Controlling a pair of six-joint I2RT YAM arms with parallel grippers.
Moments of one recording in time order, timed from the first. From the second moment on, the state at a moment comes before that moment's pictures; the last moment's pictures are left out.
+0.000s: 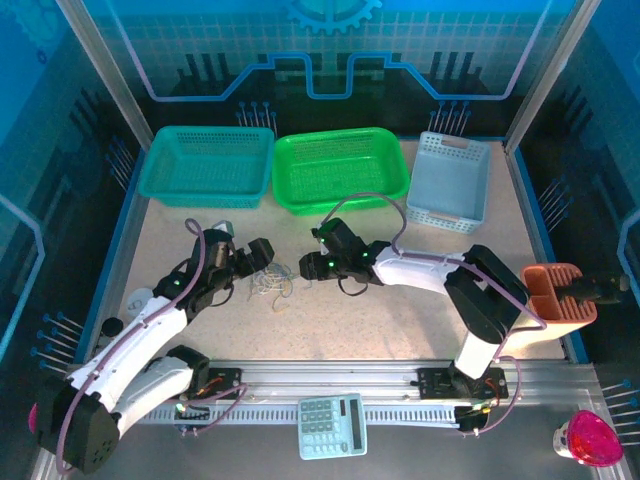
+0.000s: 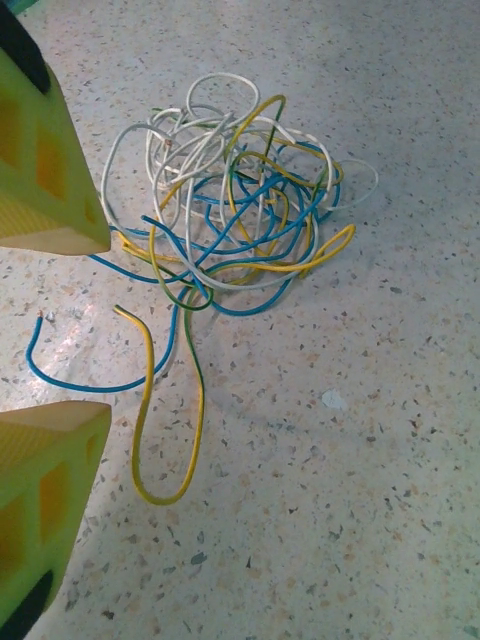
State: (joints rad) left arm -0.36 0.90 0.59 -0.40 -0.01 -0.80; right arm 0.83 1.73 1.01 -0.13 -0.14 0.66
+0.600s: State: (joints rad) left arm -0.37 0.90 0.60 -0.39 -0.01 -0.80; right arm 0.77 1.82 1.01 -0.04 -0.18 0.80
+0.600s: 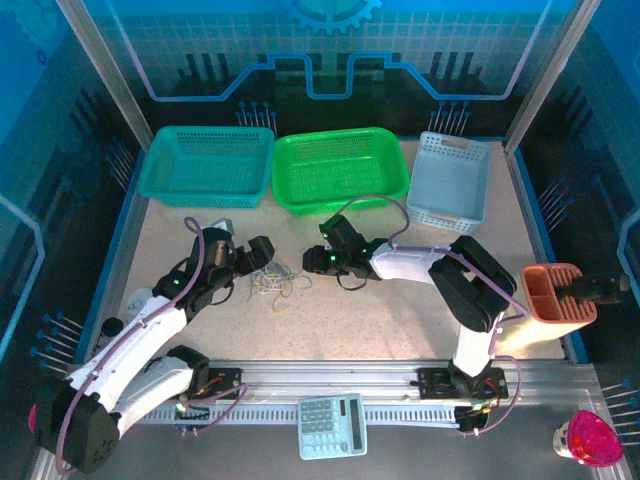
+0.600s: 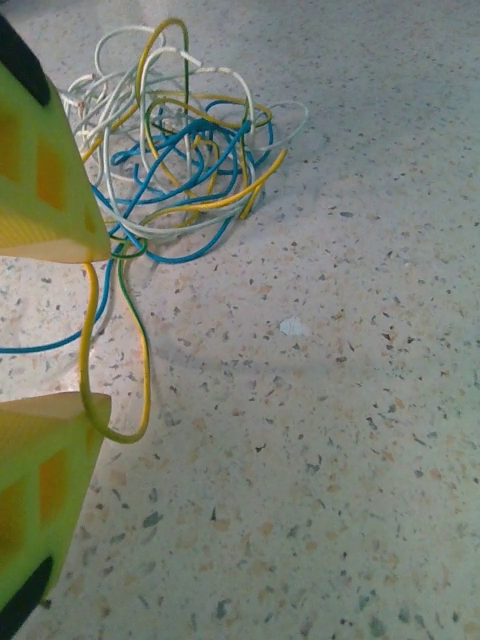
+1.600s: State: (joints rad) left arm -0.37 0.92 0.61 -0.39 -0.01 -0.79; right arm 0.75 1.63 1.13 -0.16 -0.30 0.56
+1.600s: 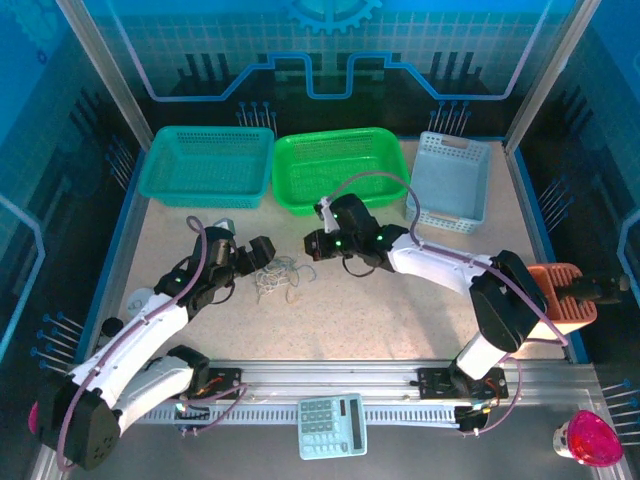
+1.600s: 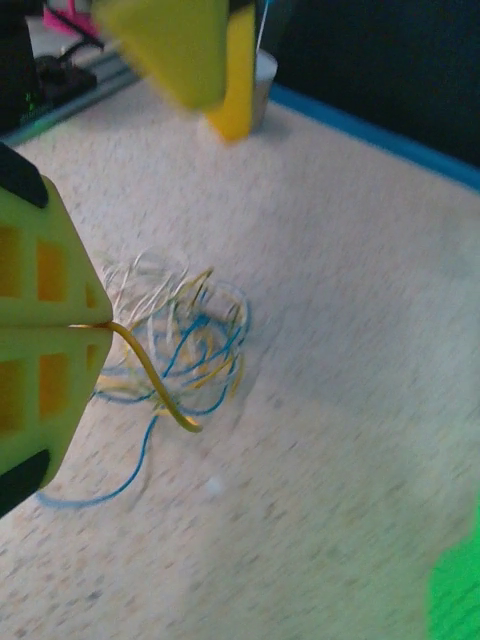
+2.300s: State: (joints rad) left arm -0.37 0.89 0.55 -0.38 -0.01 -0.73; right arm 0.77 1.60 1.35 -0.19 -0.46 0.50
